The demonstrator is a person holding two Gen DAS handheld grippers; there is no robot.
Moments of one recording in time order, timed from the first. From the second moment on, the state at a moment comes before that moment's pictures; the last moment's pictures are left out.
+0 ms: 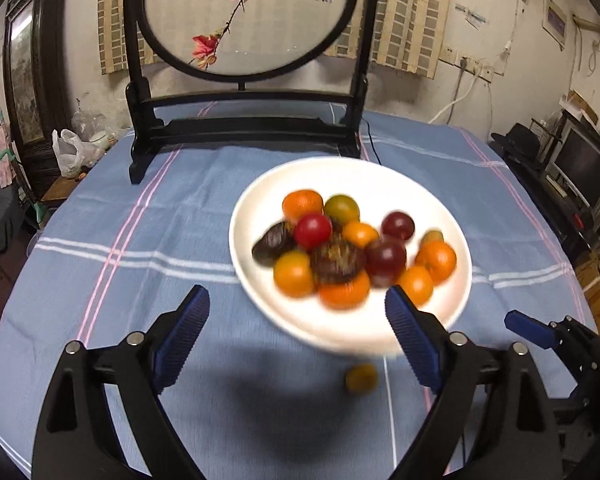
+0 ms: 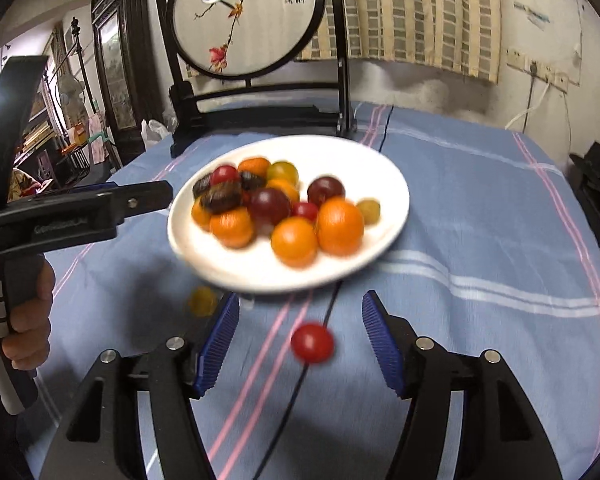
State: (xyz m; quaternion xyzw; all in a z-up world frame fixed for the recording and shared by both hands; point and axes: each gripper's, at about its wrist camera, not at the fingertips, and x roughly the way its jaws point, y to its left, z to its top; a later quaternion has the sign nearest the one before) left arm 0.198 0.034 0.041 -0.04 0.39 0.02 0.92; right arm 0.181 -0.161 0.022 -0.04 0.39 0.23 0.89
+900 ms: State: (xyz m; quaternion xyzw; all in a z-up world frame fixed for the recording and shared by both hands) left arm 0.174 0.042 -0.017 -0.05 0.43 -0.01 0.90; right arm 0.197 -0.148 -0.022 -0.06 0.45 0.18 0.87
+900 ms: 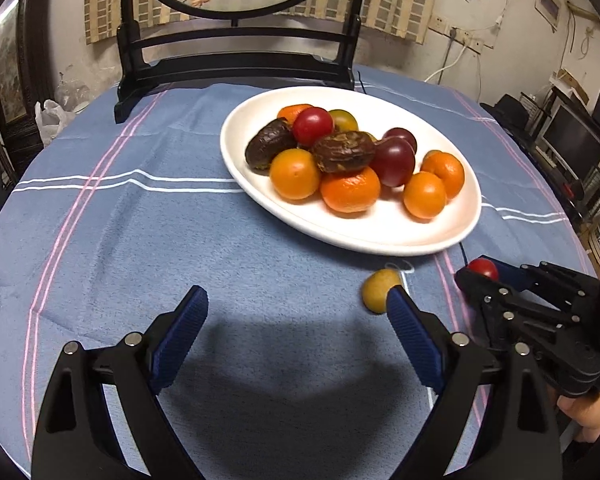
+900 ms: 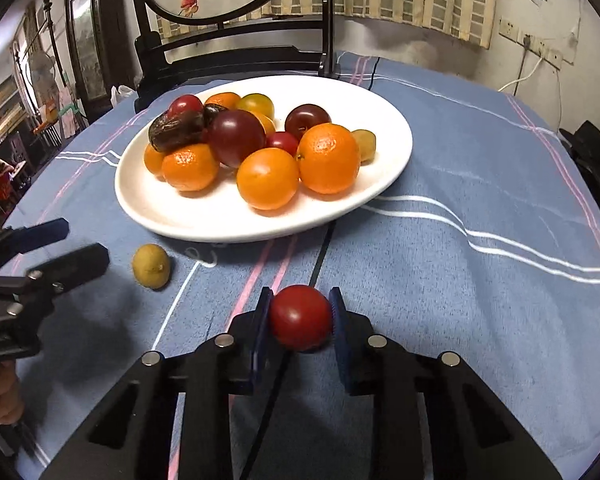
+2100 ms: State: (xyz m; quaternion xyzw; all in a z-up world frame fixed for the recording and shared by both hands) left arm 0.171 -0.007 -0.004 0.00 0.44 -0.08 0.89; right arm 0.167 -0.186 0.010 0.01 0.40 0.23 0.89
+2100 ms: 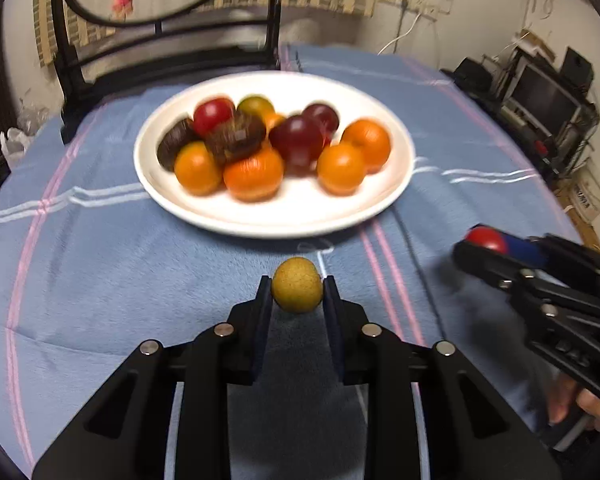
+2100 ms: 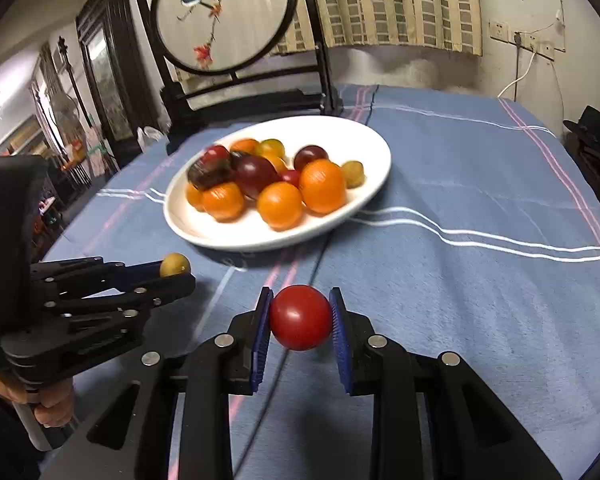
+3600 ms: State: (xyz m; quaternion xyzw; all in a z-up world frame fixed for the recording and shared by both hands) left arm 0.250 0.023 0.051 -0.03 0.39 0.04 0.92; right arm 0.218 -0.168 0.041 0.00 0.36 0.21 0.91
